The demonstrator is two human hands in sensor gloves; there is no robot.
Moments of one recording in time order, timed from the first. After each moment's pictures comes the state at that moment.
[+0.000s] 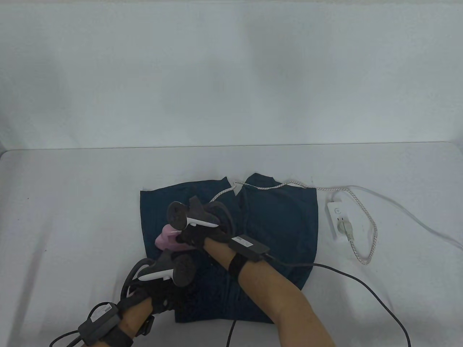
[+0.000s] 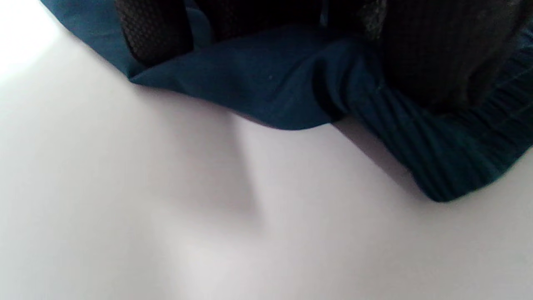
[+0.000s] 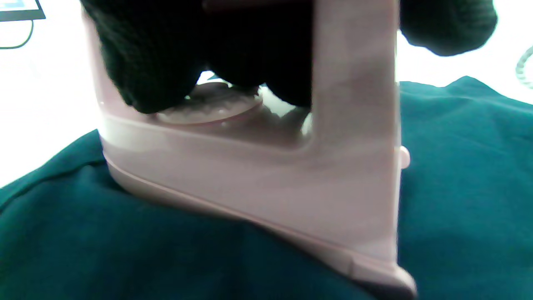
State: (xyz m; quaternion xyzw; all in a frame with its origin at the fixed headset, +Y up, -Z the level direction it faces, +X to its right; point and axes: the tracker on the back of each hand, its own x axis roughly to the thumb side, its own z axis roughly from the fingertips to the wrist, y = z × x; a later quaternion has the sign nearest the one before) left_hand -0.183 -0.753 -0.321 -0.32 -0.24 -0.05 0.92; right_hand -0.098 -0.707 -0.441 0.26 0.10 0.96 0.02
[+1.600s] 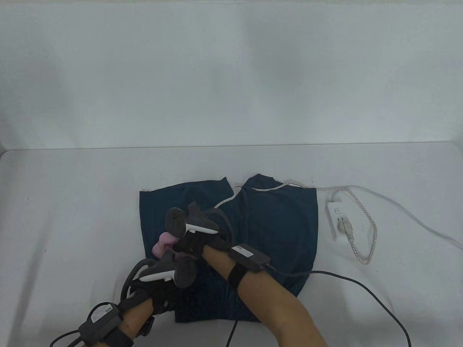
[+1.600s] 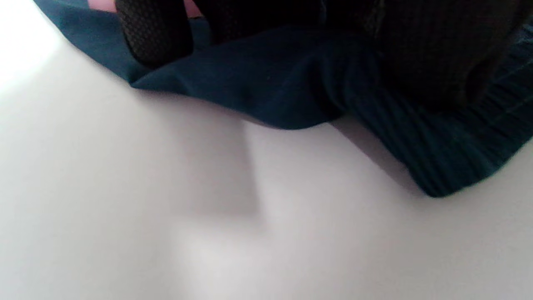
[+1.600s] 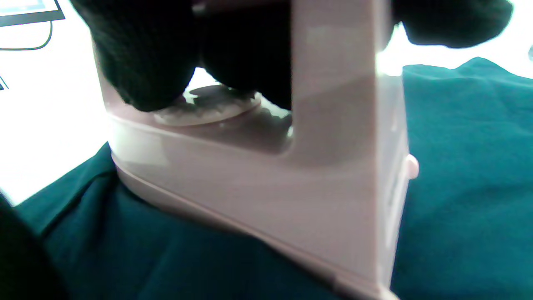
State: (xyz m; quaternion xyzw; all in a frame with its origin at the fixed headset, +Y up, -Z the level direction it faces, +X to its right) left_hand -0.180 -0.753 -0.318 -0.32 -0.24 -0.06 0.91; right_hand -0.102 -0.707 -0.420 0.27 0.12 0.95 0.04
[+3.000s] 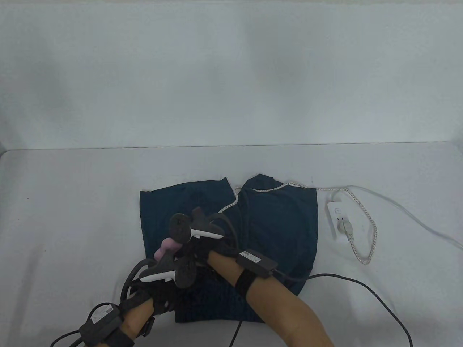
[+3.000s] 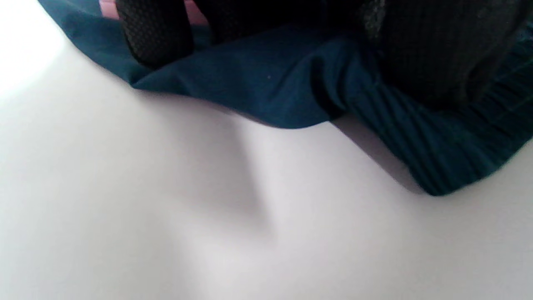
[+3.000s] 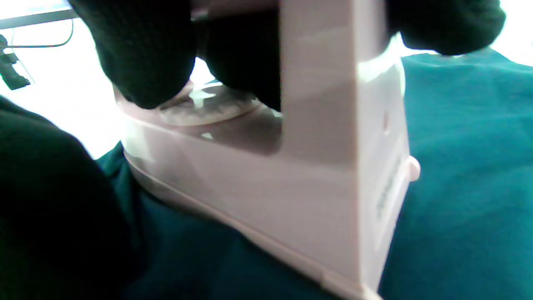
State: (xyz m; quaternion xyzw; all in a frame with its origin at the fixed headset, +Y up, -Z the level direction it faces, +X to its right) left_hand -0.179 -0.752 -0.318 -0.32 -0.23 -0.06 0.92; right_hand -0.099 -0.706 -0.405 0.30 0.14 0.94 0.05
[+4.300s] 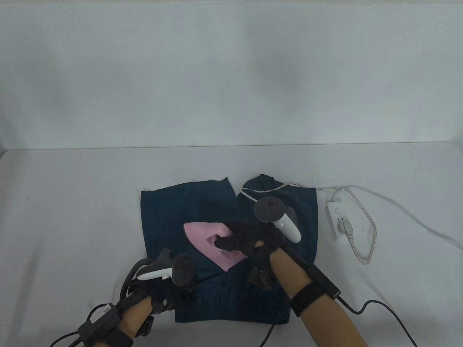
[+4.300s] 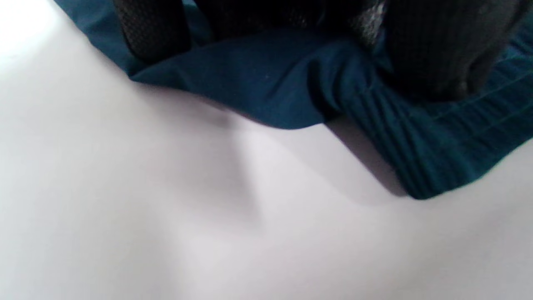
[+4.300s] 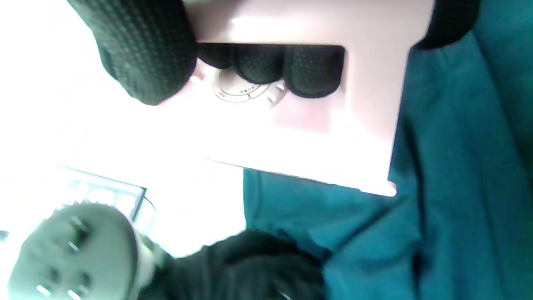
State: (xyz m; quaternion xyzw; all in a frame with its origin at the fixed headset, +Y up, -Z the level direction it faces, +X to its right) left_hand -0.184 -0.748 -0.320 -0.34 -0.24 -0.03 0.91; right_hand 0.071 -0.693 -0.402 0.16 0.26 0.81 0.49
